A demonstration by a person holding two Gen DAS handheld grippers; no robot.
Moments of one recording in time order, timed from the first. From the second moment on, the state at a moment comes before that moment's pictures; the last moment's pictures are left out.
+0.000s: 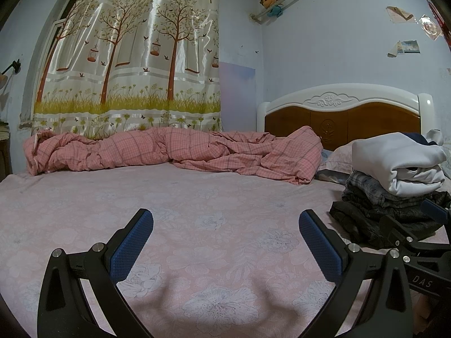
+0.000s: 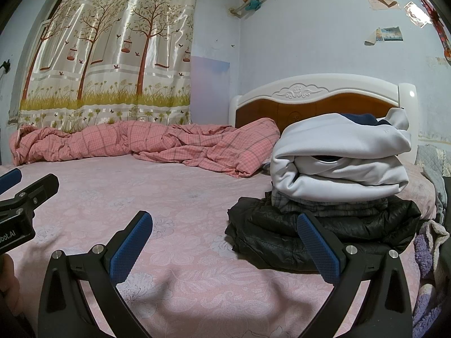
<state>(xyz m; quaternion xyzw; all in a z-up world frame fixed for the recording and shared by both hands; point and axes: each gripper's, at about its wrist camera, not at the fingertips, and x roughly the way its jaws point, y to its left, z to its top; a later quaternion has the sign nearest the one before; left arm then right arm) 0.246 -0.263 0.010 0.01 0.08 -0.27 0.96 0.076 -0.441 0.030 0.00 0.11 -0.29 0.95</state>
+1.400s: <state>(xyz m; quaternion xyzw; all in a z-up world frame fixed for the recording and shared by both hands) 0.247 -0.262 0.011 0.01 0.08 -0.27 0.96 0.076 -0.438 0.031 -0.01 0.10 -0.30 0.95</state>
